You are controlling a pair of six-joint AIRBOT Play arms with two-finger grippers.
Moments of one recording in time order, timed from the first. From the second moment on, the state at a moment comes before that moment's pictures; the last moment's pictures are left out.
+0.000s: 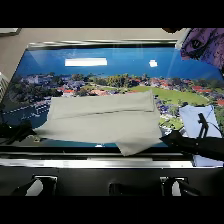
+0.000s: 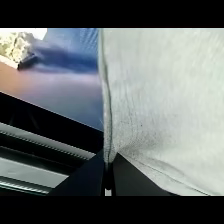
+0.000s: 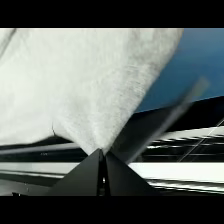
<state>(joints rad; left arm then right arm) 0.45 -0.92 0.82 1.26 -1.38 -1.61 -0.44 -0.54 0.55 2.31 -1.43 -1.58</state>
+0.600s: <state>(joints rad) 0.29 -1.22 1.05 1.28 -1.15 -1.65 -0.38 -1.07 0.86 2.51 -1.17 -1.77</state>
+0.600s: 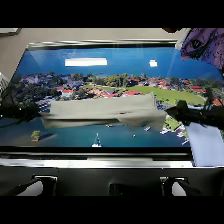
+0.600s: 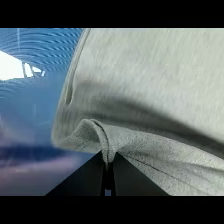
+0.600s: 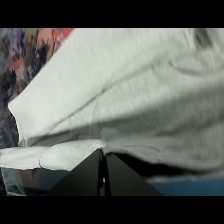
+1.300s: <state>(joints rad) 0.19 -1.71 1.44 1.32 -1.08 -1.65 -0.19 -1.67 1.36 2.38 -0.93 -1.67</state>
